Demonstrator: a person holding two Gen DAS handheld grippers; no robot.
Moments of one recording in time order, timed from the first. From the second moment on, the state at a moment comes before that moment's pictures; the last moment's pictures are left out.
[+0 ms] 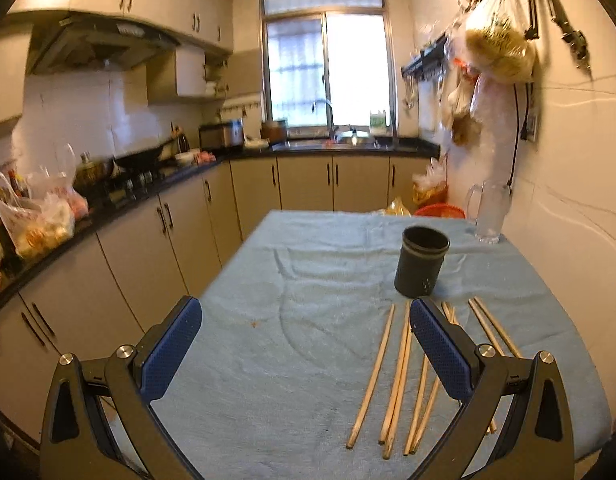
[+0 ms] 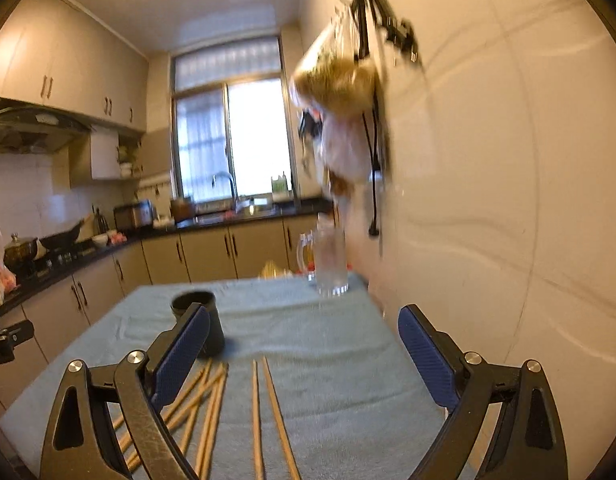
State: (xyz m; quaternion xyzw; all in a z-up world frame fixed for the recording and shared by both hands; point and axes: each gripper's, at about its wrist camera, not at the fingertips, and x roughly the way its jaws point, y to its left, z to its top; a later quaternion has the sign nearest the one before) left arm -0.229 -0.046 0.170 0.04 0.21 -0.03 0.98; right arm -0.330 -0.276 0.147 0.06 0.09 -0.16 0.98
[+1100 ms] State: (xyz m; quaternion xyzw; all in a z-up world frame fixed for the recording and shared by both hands) left arm -0.221 -0.044 0.127 0.07 0.27 -0.03 0.96; right arm -0.293 -0.317 0.118 0.08 0.19 -0.12 0.97
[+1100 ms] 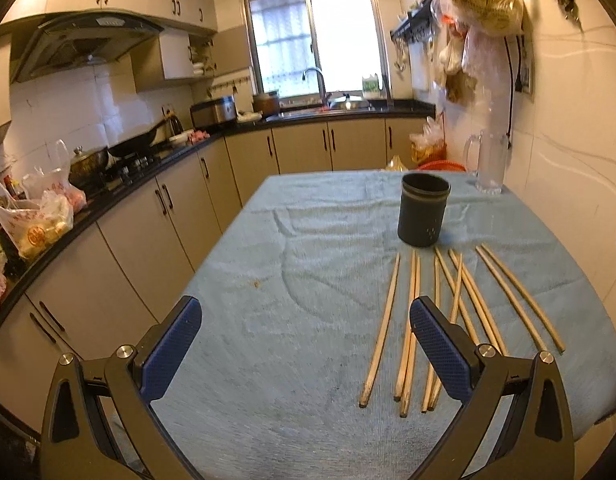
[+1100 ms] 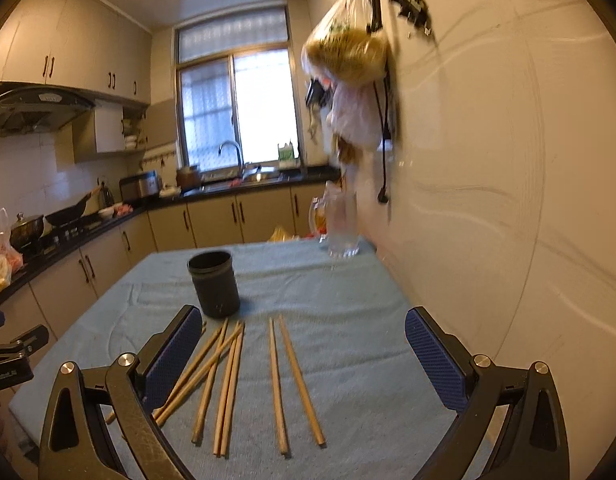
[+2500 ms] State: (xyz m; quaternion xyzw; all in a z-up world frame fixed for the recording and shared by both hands) left arm -0.006 -0.138 0.013 0.11 0.50 -0.20 0.84; right arm -0.061 -0.365 -0.012 0.06 0.48 -0.01 0.87
